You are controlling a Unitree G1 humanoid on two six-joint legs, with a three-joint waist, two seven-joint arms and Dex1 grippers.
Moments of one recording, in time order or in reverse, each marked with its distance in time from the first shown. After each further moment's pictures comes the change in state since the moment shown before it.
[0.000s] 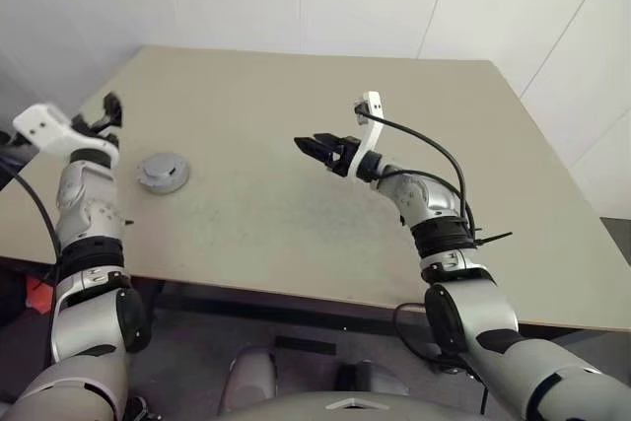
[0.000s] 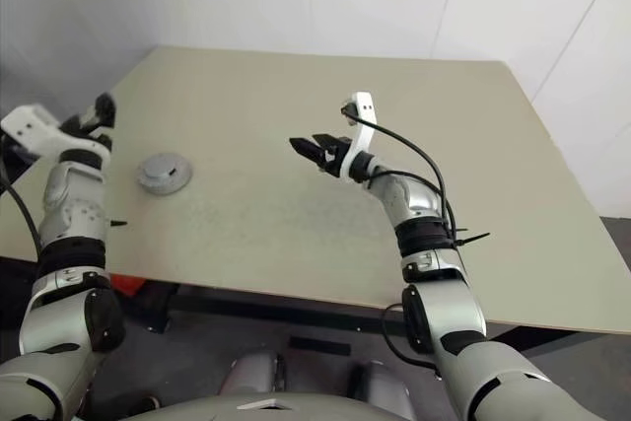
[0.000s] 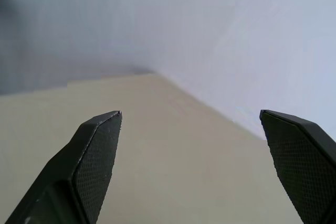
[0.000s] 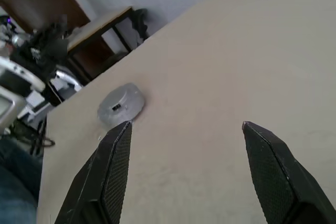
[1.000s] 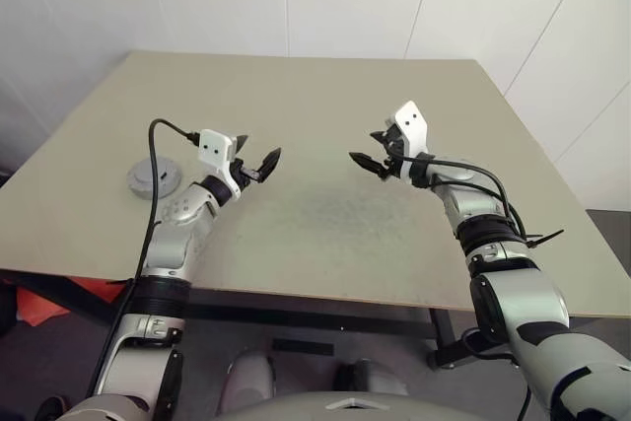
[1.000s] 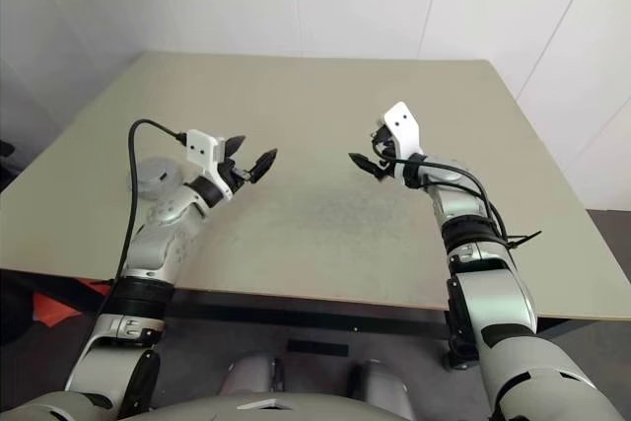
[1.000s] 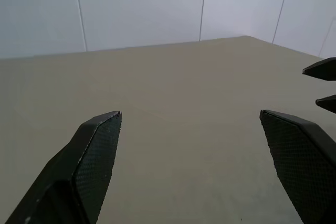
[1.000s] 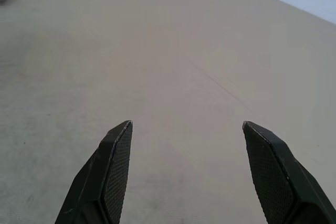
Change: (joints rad) left arm 0.237 -0.185 -0.418 -0.372 0.275 0.142 -0.228; right arm -0.038 -0.219 0.049 0.332 -0.349 -0.538 0.043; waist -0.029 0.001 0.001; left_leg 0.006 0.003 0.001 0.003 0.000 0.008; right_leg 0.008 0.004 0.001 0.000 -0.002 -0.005
